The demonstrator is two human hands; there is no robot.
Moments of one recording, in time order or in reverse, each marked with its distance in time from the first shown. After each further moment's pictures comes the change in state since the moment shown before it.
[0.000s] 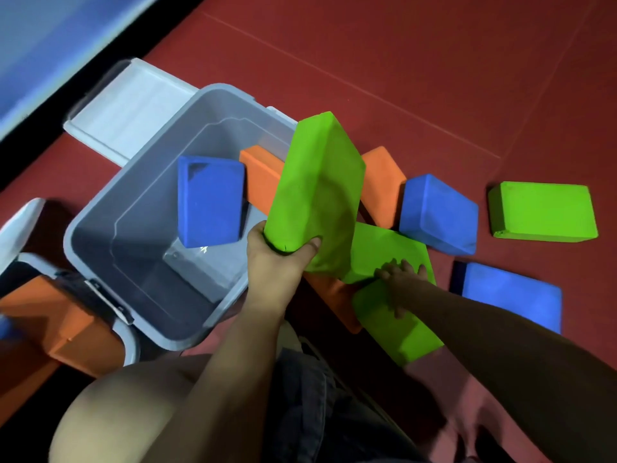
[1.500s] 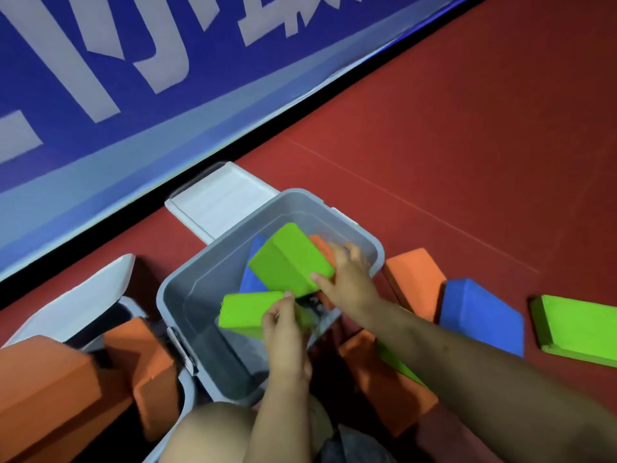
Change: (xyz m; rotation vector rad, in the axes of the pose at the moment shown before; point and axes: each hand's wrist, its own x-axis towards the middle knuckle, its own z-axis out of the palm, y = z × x) left_hand -0.008 0.027 -0.064 -0.706 0.251 -0.131; right_hand -0.081 -0.141 -0.190 0.791 0.955 -0.343
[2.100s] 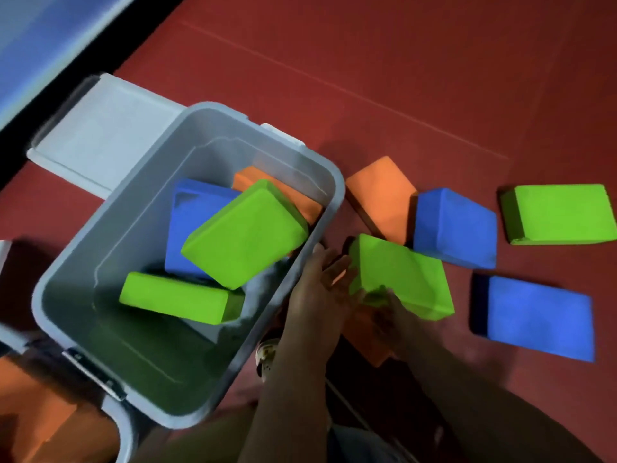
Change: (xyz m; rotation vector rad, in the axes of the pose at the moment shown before) left_hand 0.042 -0.077 0.073 0.104 -0.410 -0.664; right_hand -0.099 0.210 0.090 1.043 0.117 1.341
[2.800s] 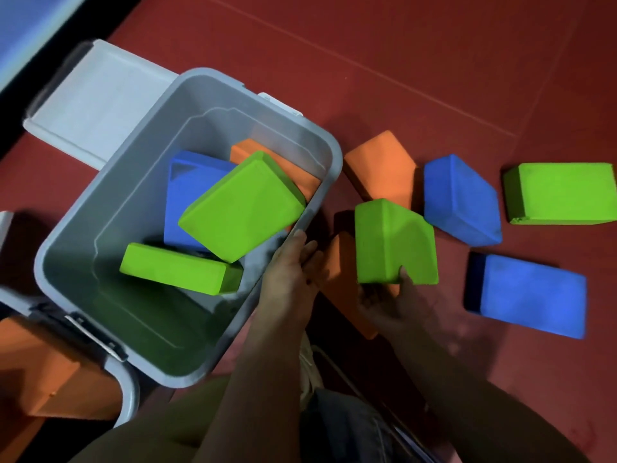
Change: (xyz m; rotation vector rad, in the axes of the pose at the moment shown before) left_hand -0.008 0.001 -0.016 0.133 0.184 0.126; right_hand -0.016 0.004 -0.005 0.852 -0.403 0.230
